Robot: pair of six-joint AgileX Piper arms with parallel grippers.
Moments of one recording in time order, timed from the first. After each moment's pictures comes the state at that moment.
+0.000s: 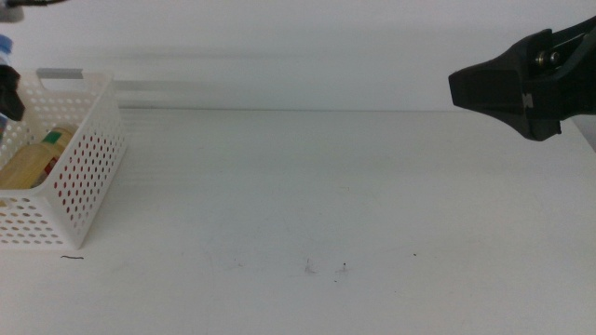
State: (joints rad) left arm 0.33 1.87 -1.73 -0.17 1.13 0.42; right arm 0.64 1.05 -1.25 -0.05 0.85 0.08
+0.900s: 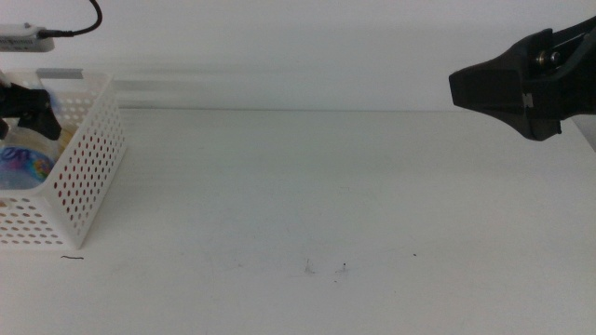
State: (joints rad) left arm 0.33 2.01 -1.74 -0.28 1.08 0.52; right arm 0.64 1.05 -1.25 -0.05 0.85 0.08
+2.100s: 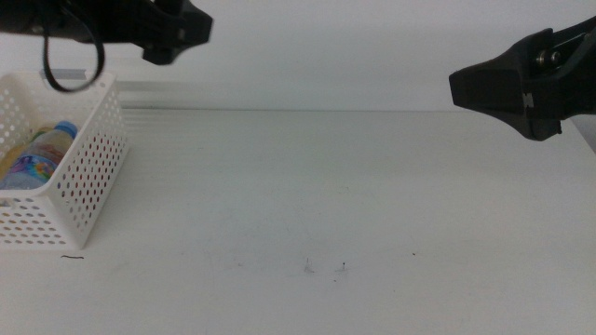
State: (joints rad) left arm -0.31 1.23 -1.30 -0.30 0.68 0.42; right arm 0.64 1.05 -1.25 -0.05 0.85 0.08
